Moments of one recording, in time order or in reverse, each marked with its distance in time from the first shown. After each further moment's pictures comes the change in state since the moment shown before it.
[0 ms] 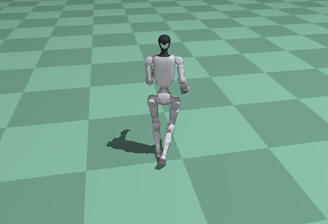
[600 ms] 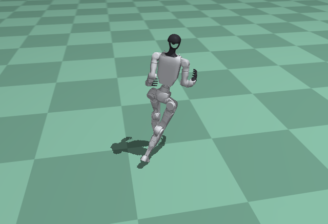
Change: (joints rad) left arm 0.388 -0.020 0.120 0.092 0.158 0.011 -0.140; right arm -0.225 0.012 -0.076 -0.318 0.302 -0.025 -0.091; waist 0.191 -0.097 -0.020; left_leg -0.175 -0.053 0.025 -0.169 0.245 -0.075; right_leg 0.297 0.005 0.143 -0.712 0.067 -0.123
